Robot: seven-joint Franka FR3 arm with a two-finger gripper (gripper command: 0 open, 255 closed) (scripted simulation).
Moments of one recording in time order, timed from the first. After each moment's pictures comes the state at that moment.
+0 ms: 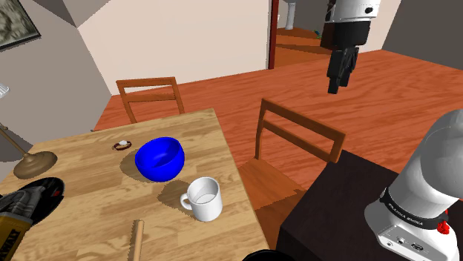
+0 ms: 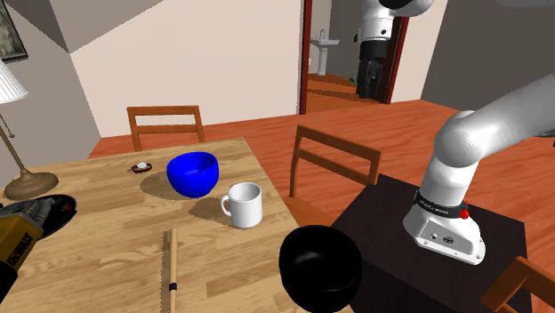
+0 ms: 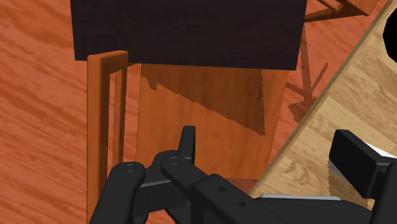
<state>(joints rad) -0.02 -0.82 -0.07 -2.45 0.10 1.50 -0.11</state>
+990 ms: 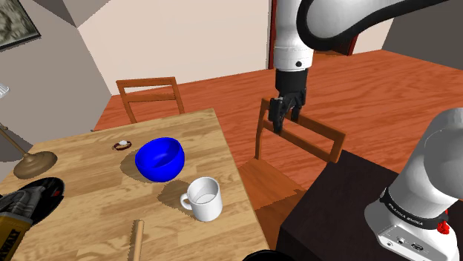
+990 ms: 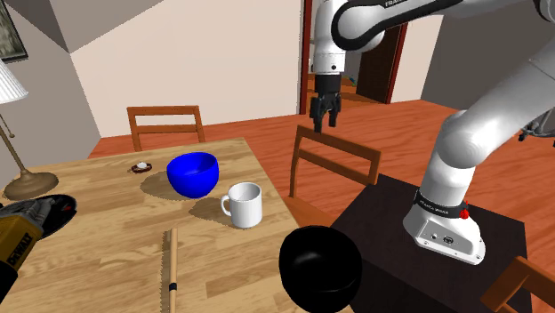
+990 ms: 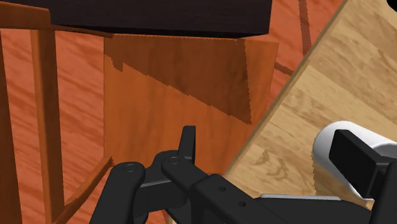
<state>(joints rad) 0.08 -0.56 0.21 -2.49 0.24 1.85 0.14</state>
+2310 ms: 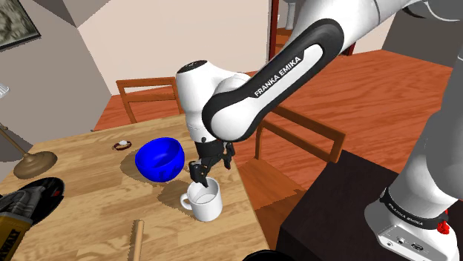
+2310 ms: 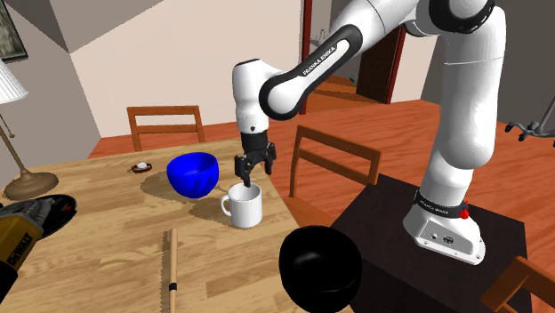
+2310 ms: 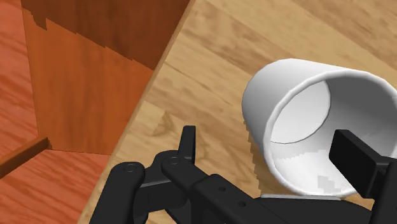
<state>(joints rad) 0.17 0.20 0.47 -2.09 -0.04 2.22 0.66</state>
